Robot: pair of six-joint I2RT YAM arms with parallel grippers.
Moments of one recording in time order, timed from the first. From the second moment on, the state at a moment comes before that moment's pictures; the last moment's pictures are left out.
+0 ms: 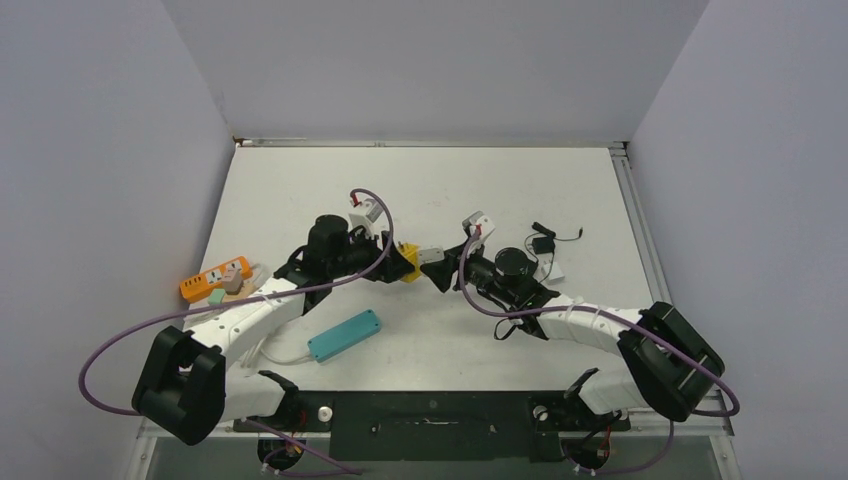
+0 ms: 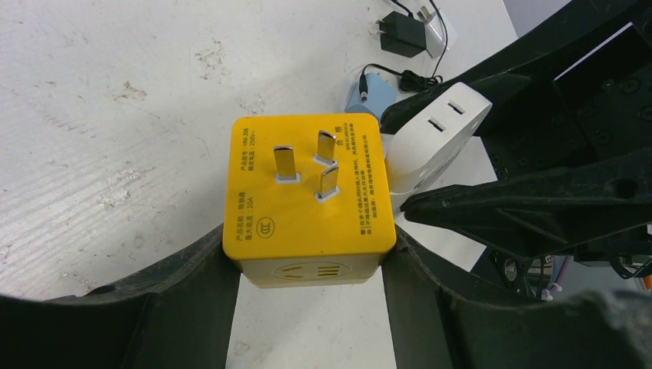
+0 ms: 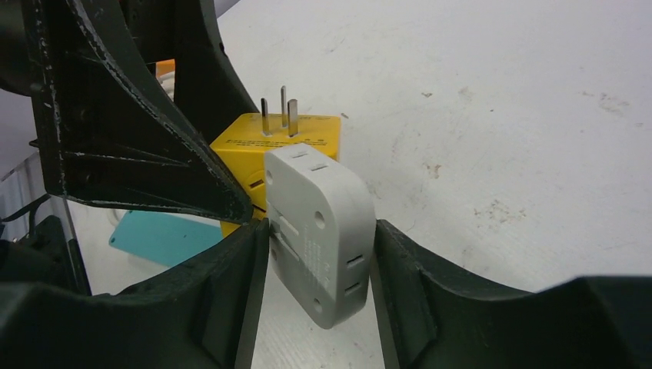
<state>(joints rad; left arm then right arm) -0.50 1.25 0.70 0.07 0.42 -0.46 0.71 1.34 0.51 0.72 -0.21 0.30</state>
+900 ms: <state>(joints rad) -0.51 1.26 0.74 0.01 0.37 -0.44 0.71 1.38 0.52 0.75 -0.28 0.35</state>
